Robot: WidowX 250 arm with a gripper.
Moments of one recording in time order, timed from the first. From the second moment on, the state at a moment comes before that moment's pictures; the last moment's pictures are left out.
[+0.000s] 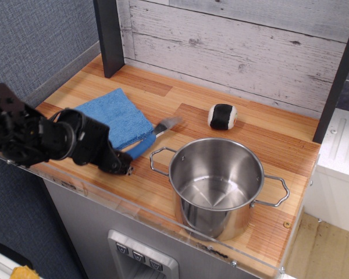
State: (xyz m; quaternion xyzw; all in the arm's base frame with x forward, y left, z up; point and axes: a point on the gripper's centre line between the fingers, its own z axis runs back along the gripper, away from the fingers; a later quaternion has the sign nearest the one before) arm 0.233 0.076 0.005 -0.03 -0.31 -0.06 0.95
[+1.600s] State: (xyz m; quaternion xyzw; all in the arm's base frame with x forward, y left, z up) arm 0.234 0.083 0.093 -0.07 -0.42 -0.03 0.91
